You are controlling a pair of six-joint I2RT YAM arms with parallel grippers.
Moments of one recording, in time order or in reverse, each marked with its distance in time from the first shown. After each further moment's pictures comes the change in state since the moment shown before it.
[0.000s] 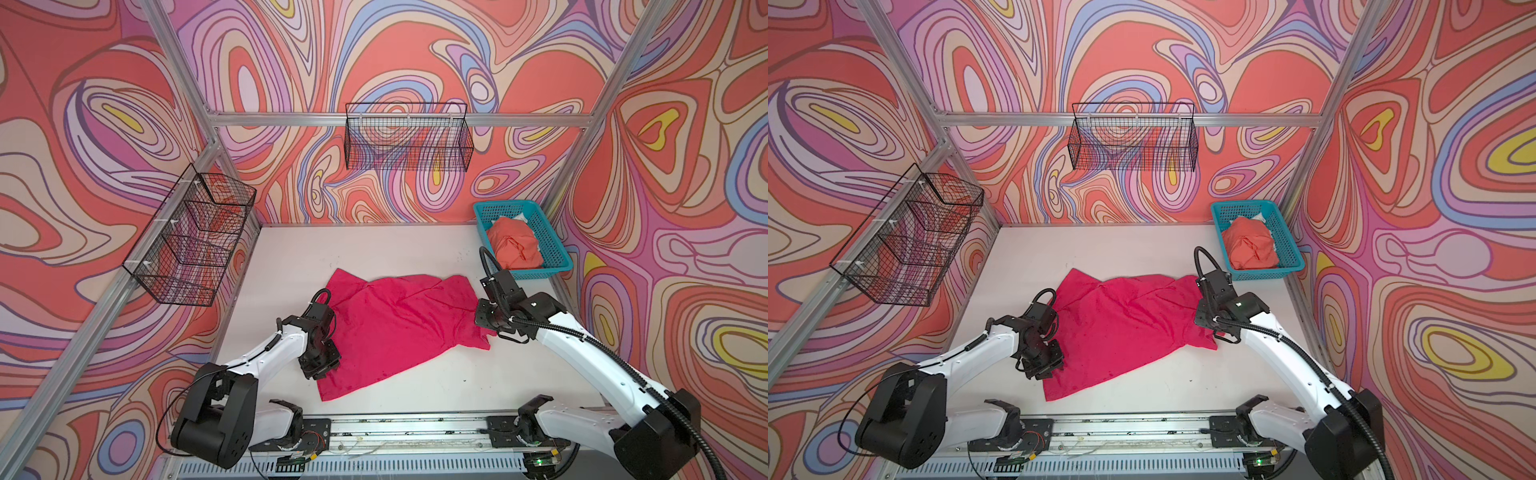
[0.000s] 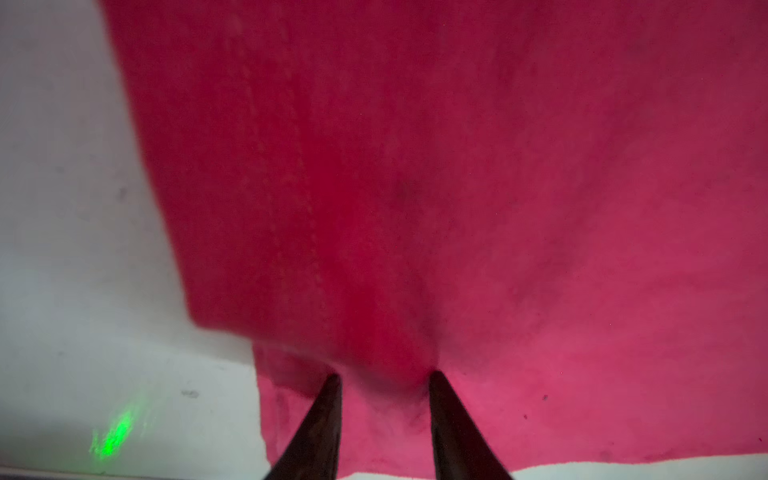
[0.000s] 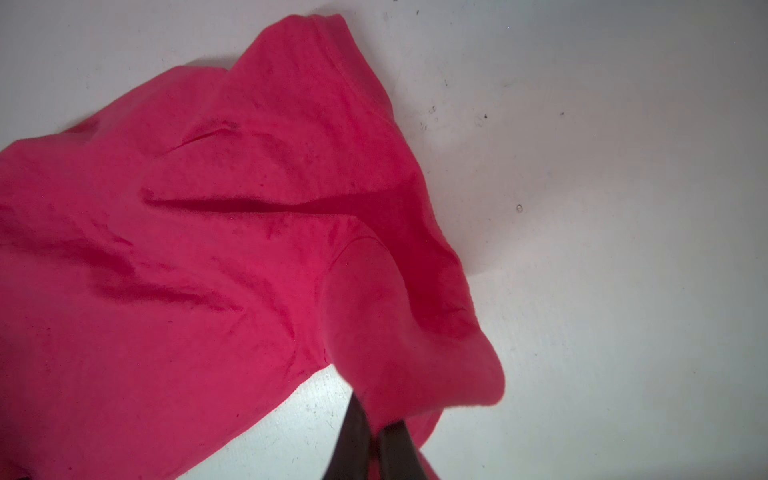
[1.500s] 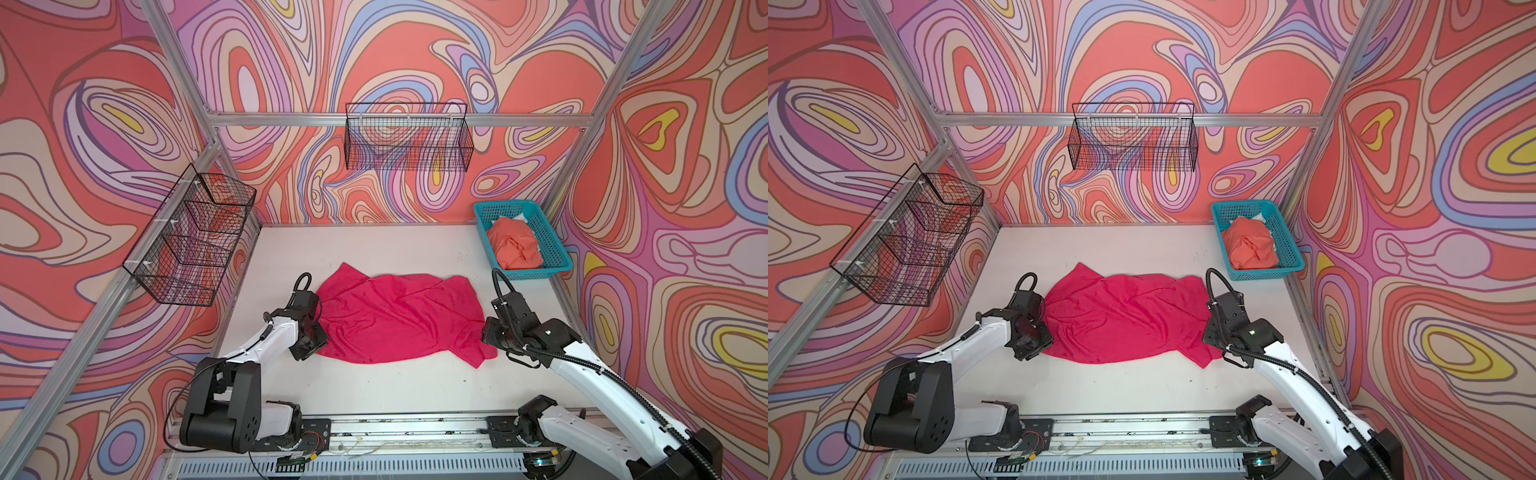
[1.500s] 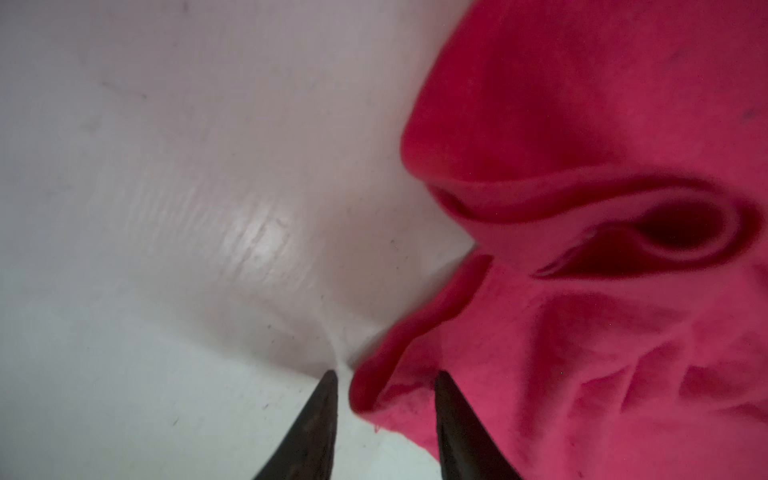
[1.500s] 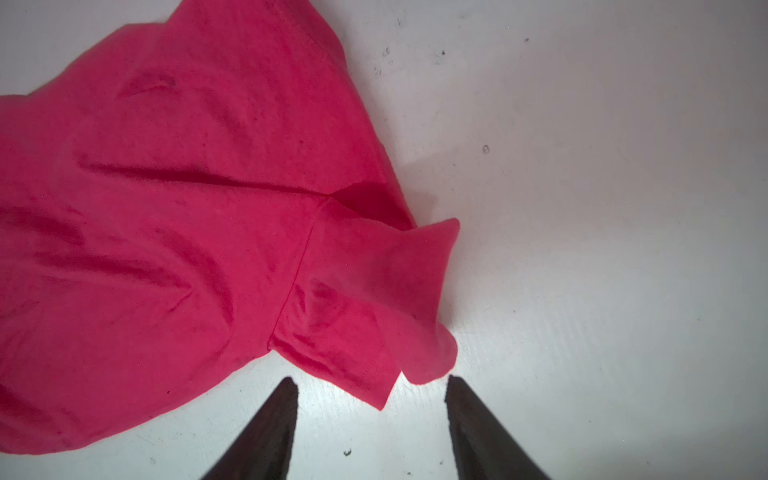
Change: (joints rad) left arm 0.162 0.052 0.047 0.155 -0.154 0.101; right arm -0.002 -0.220 -0.207 -0.003 0.013 0.063
